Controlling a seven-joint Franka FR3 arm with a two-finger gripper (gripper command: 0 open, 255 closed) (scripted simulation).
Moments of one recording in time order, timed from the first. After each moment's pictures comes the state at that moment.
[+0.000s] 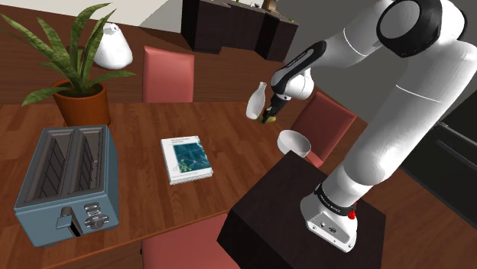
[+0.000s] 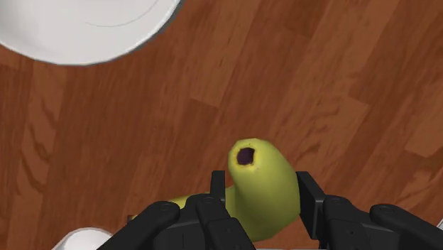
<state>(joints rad) -0.19 0.12 -0.29 -2.51 0.30 2.72 -0.67</state>
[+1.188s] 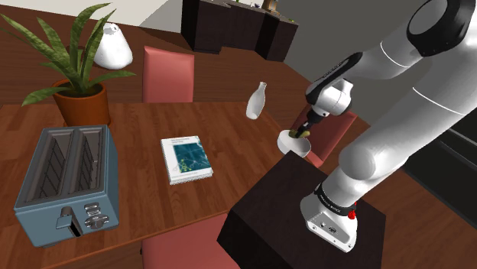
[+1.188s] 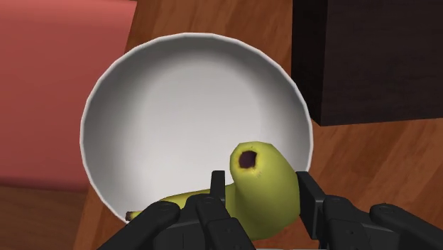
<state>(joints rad) -0.39 -0.05 -0.51 -2.76 0.28 2.77 -1.09</state>
